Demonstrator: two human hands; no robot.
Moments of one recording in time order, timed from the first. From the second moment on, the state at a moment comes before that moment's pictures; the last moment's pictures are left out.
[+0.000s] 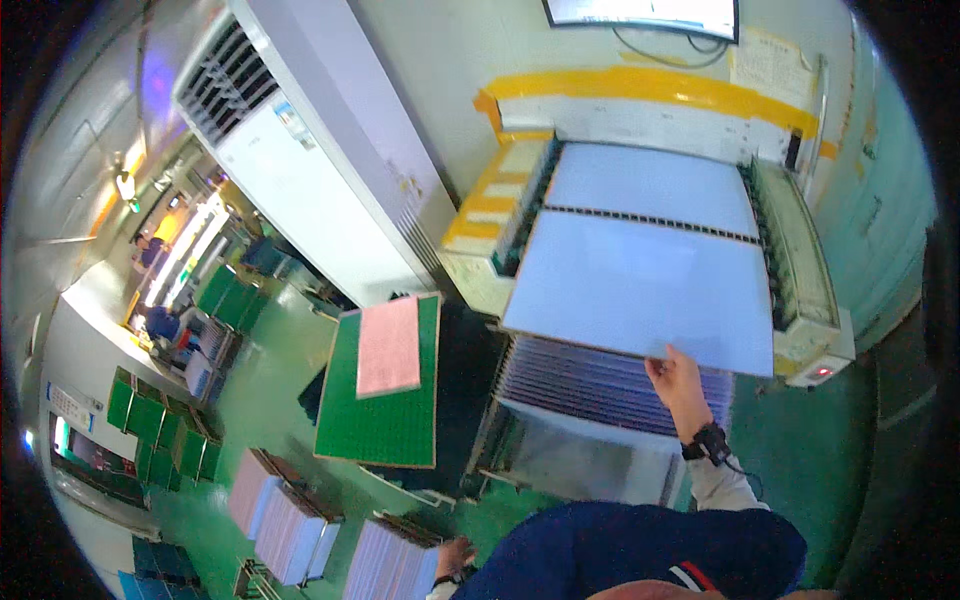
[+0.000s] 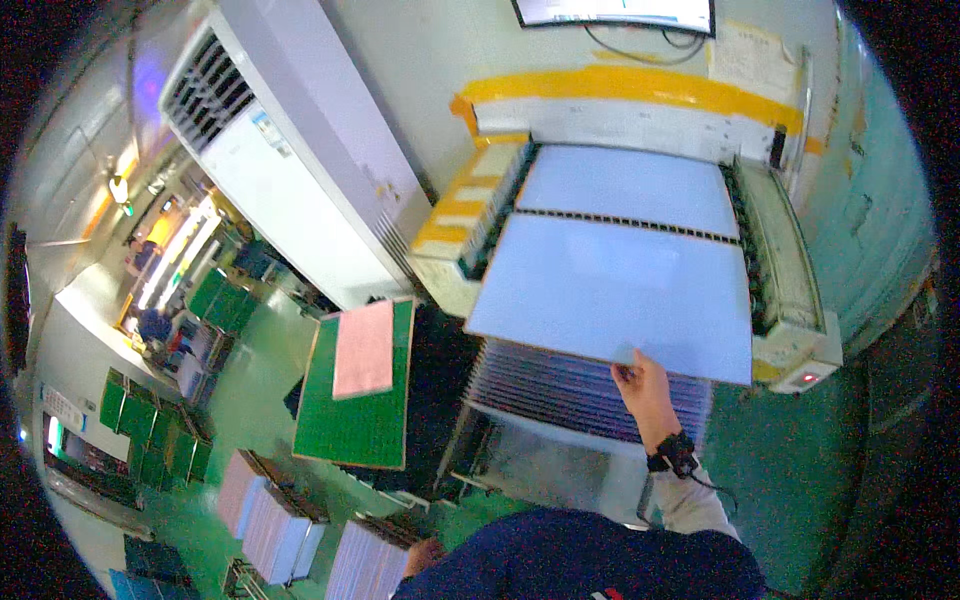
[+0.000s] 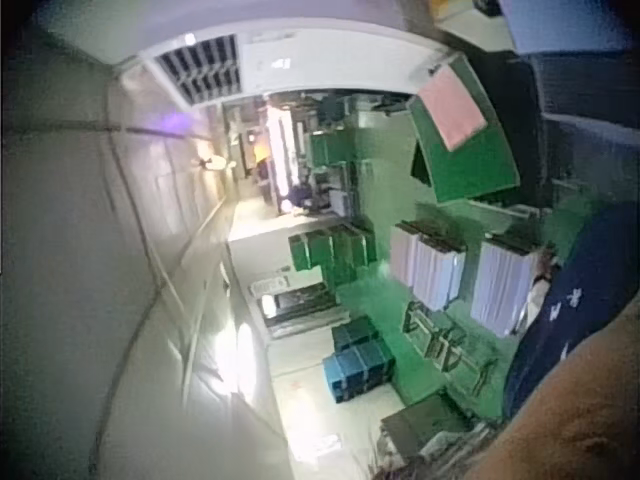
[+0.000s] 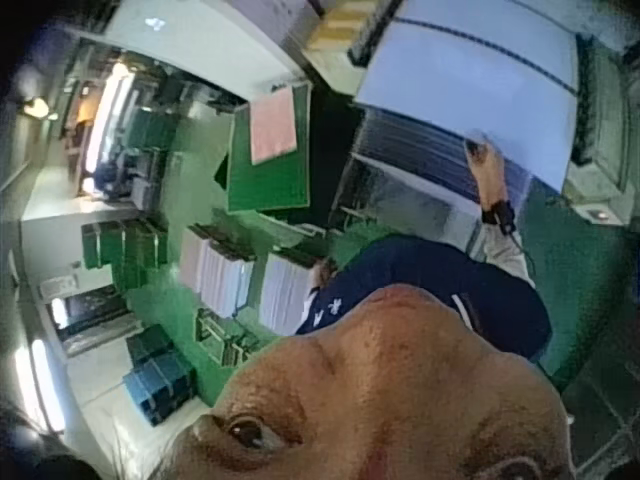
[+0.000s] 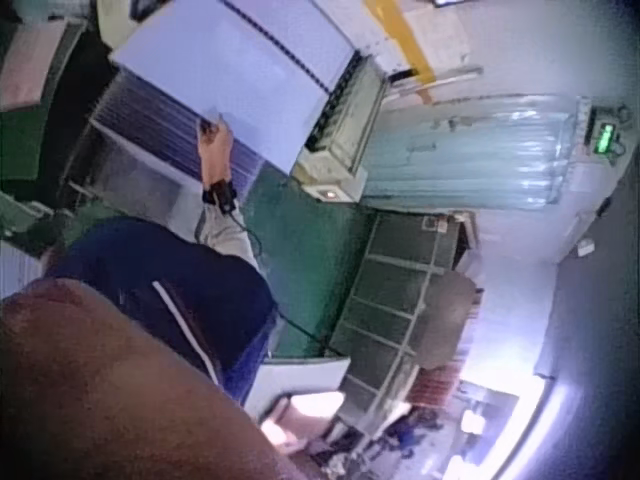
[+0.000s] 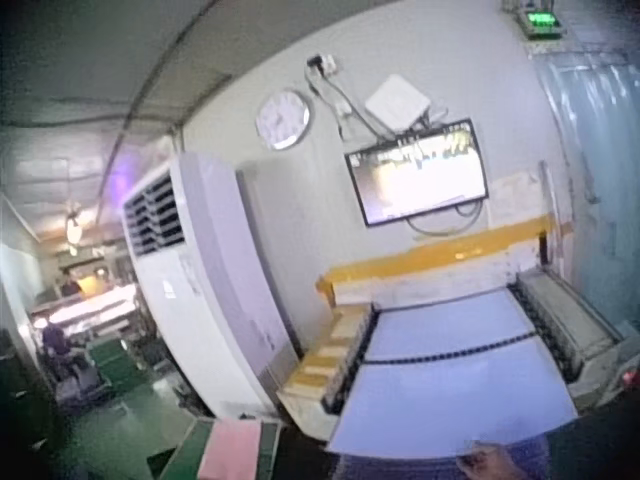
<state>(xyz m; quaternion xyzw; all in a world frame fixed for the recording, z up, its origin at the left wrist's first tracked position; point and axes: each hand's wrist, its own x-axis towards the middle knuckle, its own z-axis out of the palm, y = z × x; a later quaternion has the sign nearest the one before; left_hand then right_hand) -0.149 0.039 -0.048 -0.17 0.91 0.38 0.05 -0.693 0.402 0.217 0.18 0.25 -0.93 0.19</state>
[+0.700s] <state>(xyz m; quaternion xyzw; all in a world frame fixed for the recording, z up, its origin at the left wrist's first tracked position) -0.215 0.088 0.054 -0.60 0.46 0.66 0.03 -0.728 0.422 0.214 0.17 0.27 -0.94 0.15</state>
